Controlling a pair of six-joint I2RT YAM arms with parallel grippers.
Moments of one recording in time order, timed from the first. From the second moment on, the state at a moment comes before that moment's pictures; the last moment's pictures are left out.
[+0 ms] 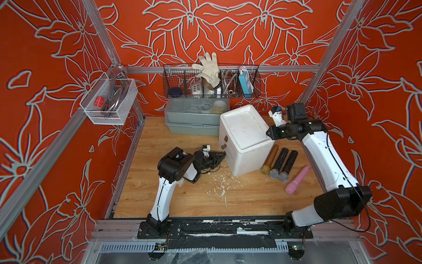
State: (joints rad) left arm -0.46 2.22 0.78 1.30 0.52 -1.48; right arm 0.15 1.49 1.61 -1.03 -0.22 -0.10
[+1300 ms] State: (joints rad) left arm -0.39 2.02 0.57 1.28 0.49 -1.40; right arm 0.16 1.50 1.62 -1.05 -0.20 -0.10
